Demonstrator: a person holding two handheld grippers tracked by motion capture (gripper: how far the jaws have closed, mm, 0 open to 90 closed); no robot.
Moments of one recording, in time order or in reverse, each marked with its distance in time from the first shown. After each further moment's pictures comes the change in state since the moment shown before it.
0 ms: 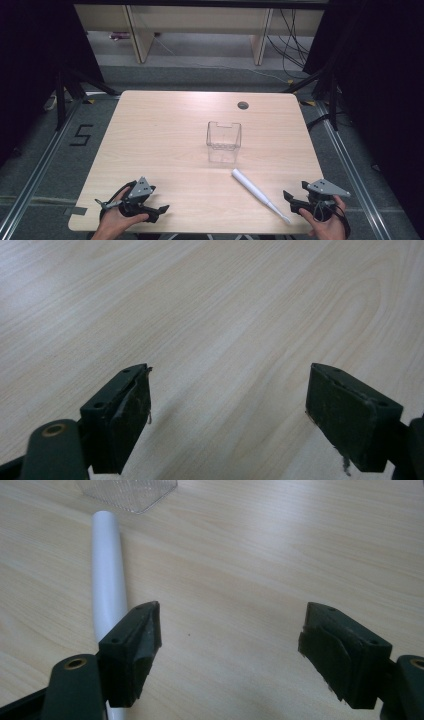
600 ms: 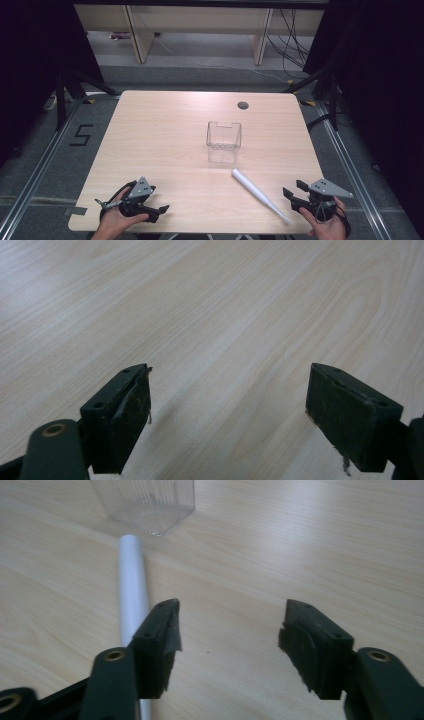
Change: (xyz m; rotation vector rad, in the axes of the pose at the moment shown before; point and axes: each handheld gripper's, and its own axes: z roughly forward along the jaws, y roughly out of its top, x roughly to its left) left arm 0.001 0.000 0.001 0.008 0.001 0.019; right arm 0.006 0.006 -0.006 -0.066 0.060 -0.013
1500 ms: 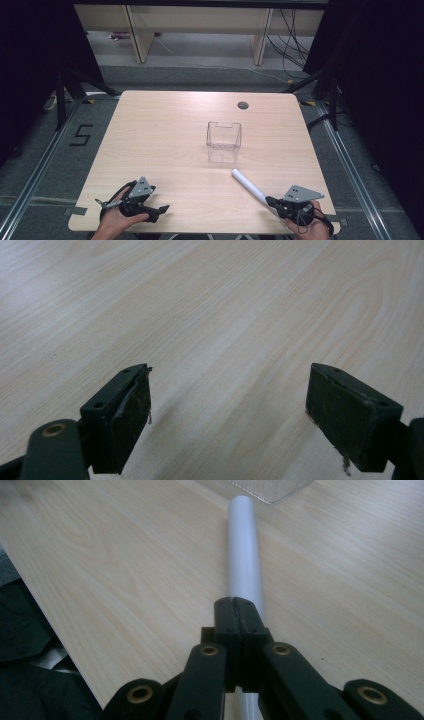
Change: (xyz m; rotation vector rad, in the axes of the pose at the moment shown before) left arm 0.000 0.000 0.001 -0.012 -0.007 -0.015; right arm 0.043 -0.001 0.020 0.141 0.241 -0.179
